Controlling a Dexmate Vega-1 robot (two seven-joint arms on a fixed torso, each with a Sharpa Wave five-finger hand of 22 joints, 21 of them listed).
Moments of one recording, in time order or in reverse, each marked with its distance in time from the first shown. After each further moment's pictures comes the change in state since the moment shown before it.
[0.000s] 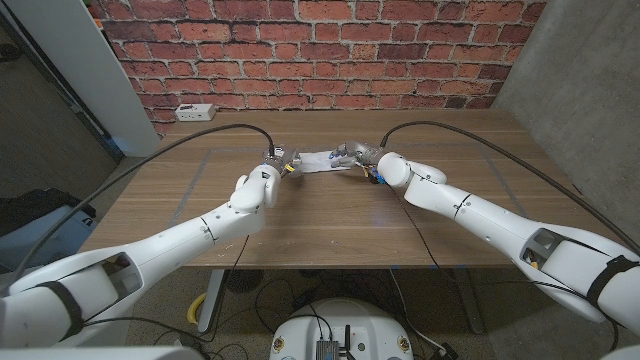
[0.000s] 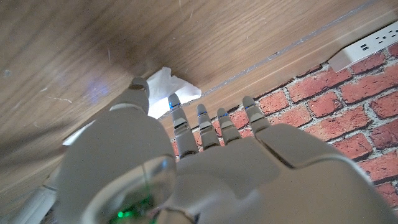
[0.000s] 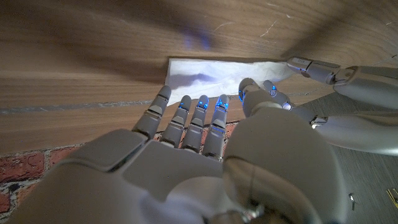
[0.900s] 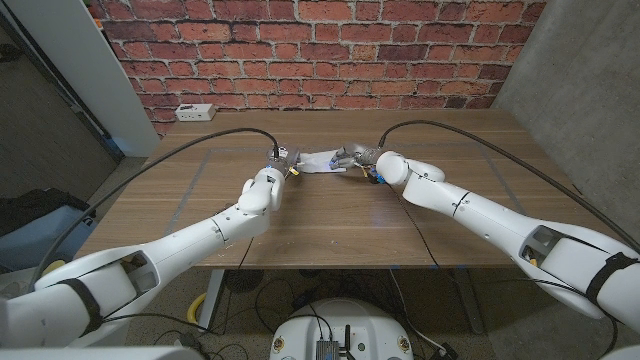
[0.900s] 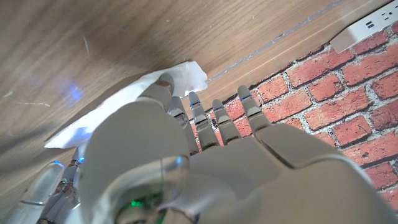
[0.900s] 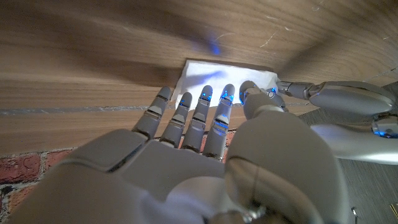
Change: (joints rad) left arm -0.005 -0.069 0.012 0.130 0.048 -0.040 0.138; left_hand 0.198 0.129 0.089 -0.037 0.010 0.357 0.098 0.049 0.005 0.210 -0.048 0.059 -0.005 0.148 -0.074 0.020 -0.005 0.147 -0.057 0.052 0.003; right arm 0.017 0.000 -0.021 -0.013 -0.027 -0.045 0.045; right_hand -0.046 0.010 0.030 -0.007 0.000 0.178 -0.016 0.042 -0.005 0.170 -0.009 0.016 -0.014 0.045 0.002 0.012 -0.023 -0.009 -0.002 0.000 0.000
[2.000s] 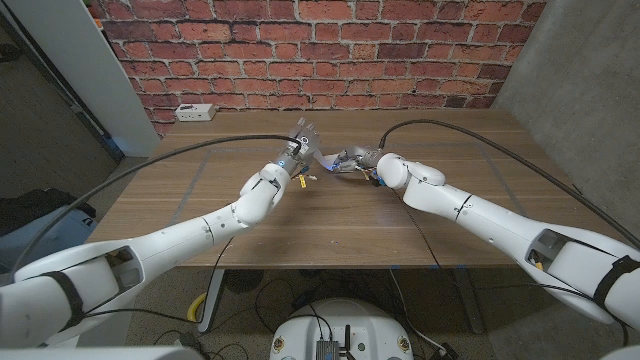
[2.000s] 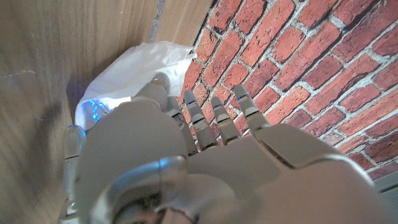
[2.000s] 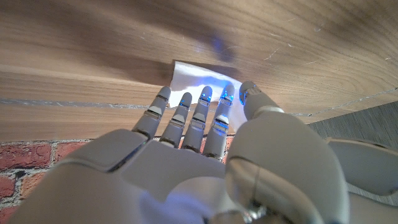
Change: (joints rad) left arm -0.058 0.086 0.090 -0.029 0.534 -0.193 0.066; left_hand -0.018 -0.017 -0.011 0.017 -0.008 0.041 -0.067 -0.024 -0.002 0.044 -0.041 0.000 0.000 0.038 0.002 0.000 -0.005 0.026 -0.034 0.022 0.000; right arm -0.019 -0.035 -0.015 -0.077 -0.059 -0.067 0.011; right_hand -0.015 -0.004 0.012 -0.004 0.000 -0.008 0.011 -0.015 0.000 -0.010 0.002 -0.016 -0.005 0.000 0.000 0.000 -0.009 0.000 0.000 0.000 -0.005
